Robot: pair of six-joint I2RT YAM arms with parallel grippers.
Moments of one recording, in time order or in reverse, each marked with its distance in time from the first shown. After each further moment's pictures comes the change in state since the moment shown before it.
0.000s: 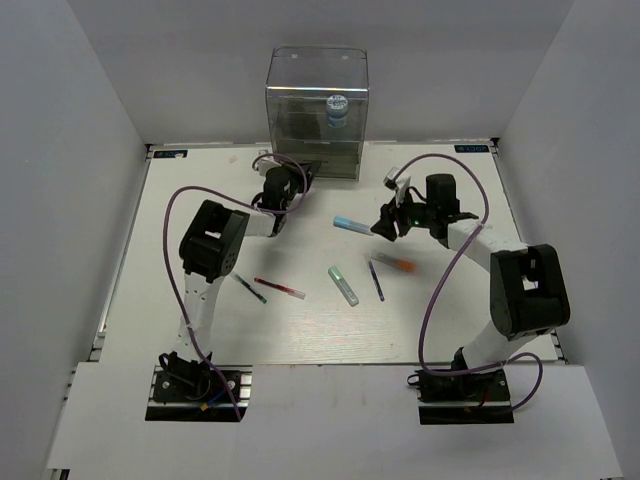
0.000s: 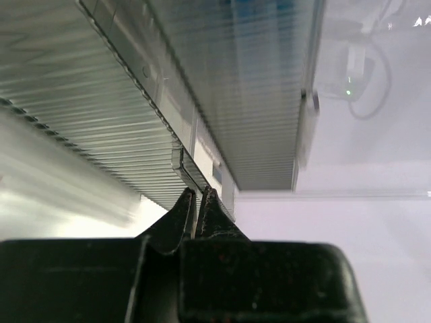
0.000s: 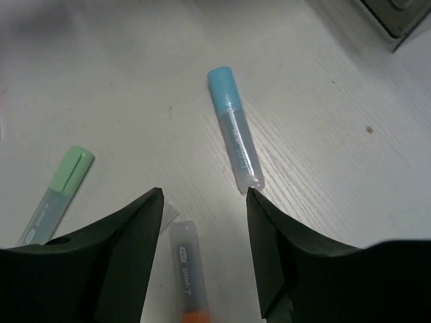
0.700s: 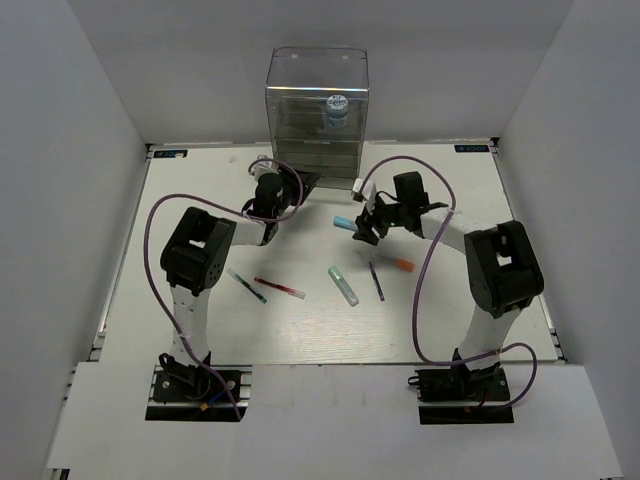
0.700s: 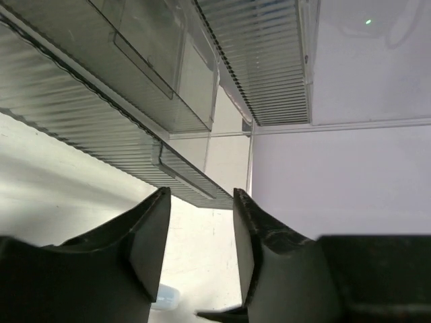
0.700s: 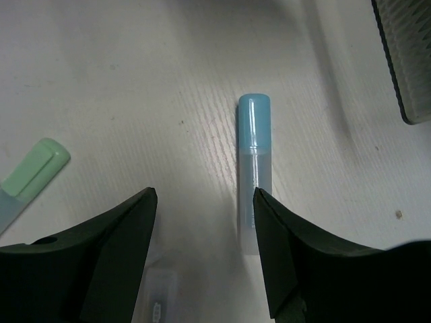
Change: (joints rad) left arm -0.005 -0.209 -0.238 -0.070 0.085 0.102; right arm 0.121 0.162 0.126 -0.092 -0.007 -0.297
